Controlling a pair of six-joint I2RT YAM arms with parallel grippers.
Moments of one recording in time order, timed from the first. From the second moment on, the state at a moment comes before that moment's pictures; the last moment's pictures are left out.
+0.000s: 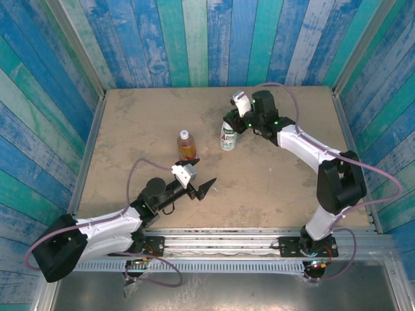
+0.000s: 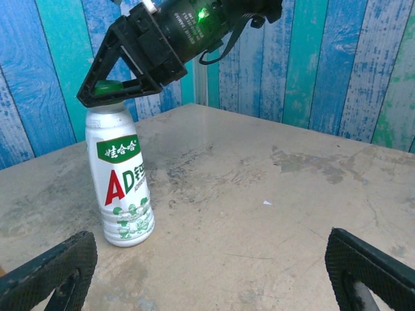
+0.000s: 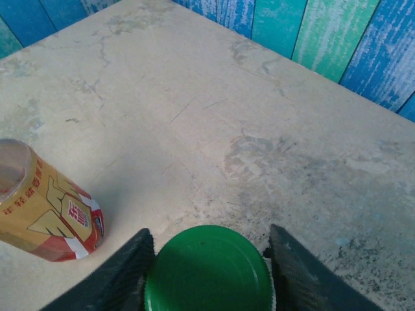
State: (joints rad) left arm -0.83 0.97 0.15 0.81 0.06 0.02; right arm 0.45 1.71 1.28 -0.11 -0.32 -0.14
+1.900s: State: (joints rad) left arm -0.03 1.48 0.25 1.06 -0.11 -0.02; right arm 0.08 1.52 0.38 0.72 0.11 -0.06
